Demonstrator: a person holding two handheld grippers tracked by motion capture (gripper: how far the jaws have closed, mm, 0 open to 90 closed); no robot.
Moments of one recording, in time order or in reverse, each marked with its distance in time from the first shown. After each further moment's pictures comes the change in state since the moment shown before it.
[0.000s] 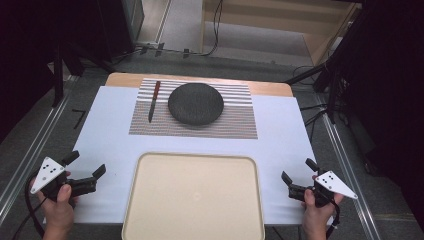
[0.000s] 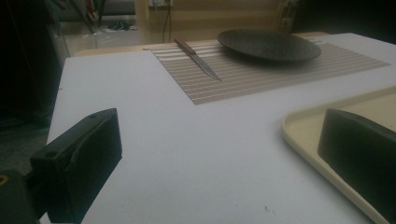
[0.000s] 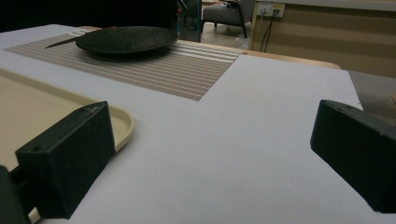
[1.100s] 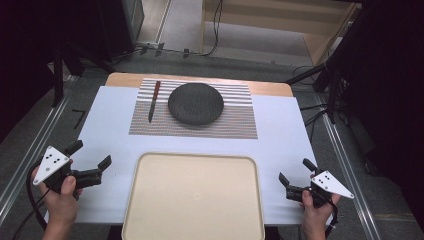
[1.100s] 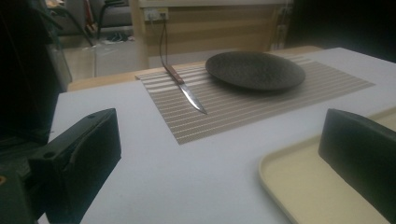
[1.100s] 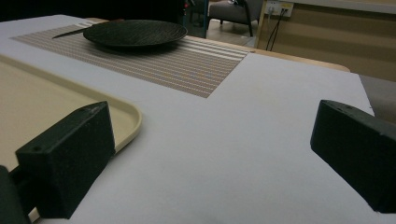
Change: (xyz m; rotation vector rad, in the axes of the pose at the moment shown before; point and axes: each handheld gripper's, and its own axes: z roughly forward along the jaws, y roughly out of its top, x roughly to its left) left arm -0.023 0.048 0.004 -0.024 -0.004 0.034; right arm 0.005 0.000 0.003 0.015 0.020 -0.039
